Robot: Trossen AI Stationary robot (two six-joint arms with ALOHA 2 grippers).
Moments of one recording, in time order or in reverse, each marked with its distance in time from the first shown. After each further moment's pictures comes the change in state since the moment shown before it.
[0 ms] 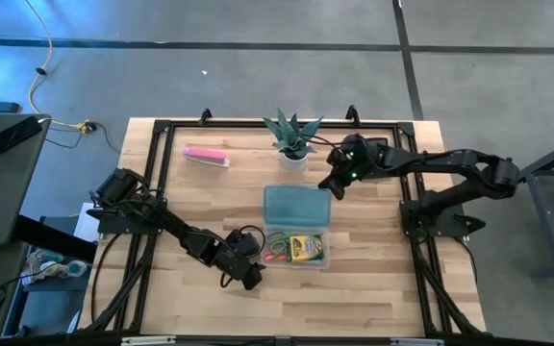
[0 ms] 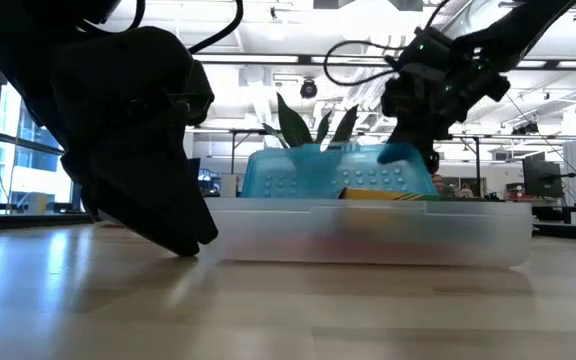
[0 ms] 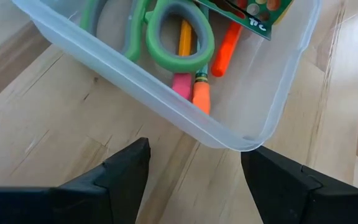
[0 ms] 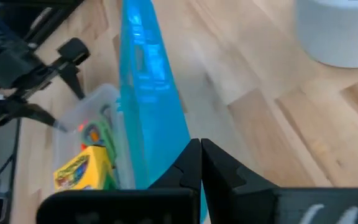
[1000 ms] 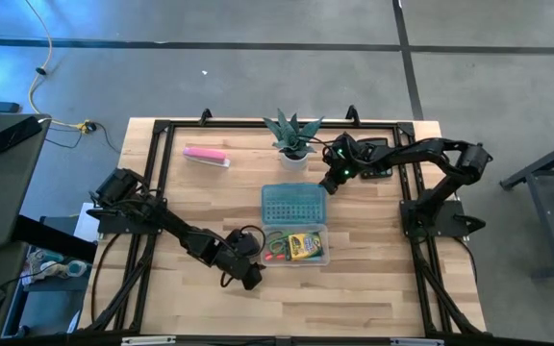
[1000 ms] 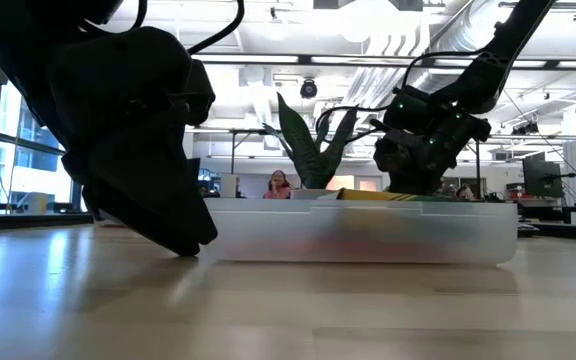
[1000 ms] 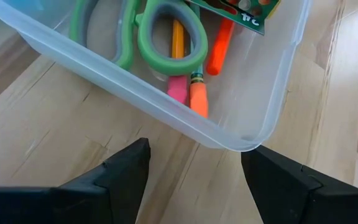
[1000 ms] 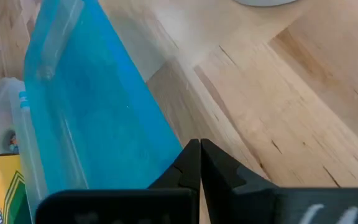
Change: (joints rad) left arm -0.001 -0.001 0.001 -0.004 0.012 0.018; right arm -0.131 0.283 -0.001 0.095 -0.013 -0.021
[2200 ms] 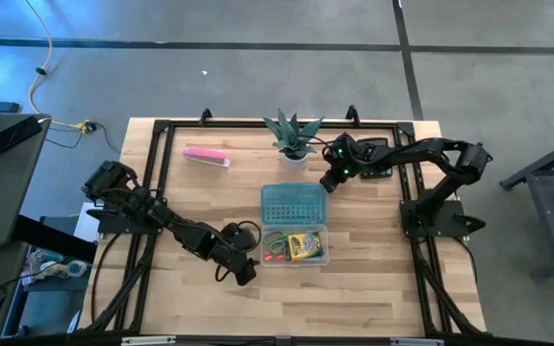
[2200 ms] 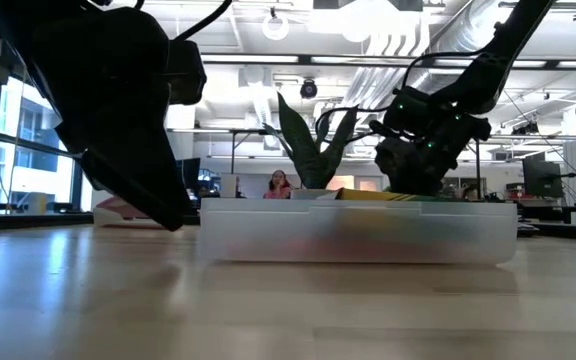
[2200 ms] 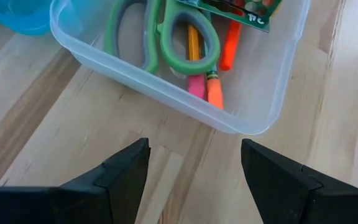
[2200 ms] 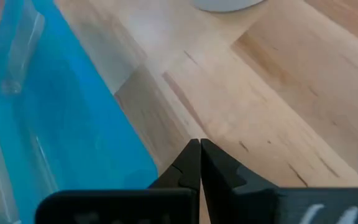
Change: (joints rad) left arm 0.008 -0.123 -0.002 -0.160 0.050 0.079; right arm -0.001 0.002 0.000 -0.006 0.092 0.040
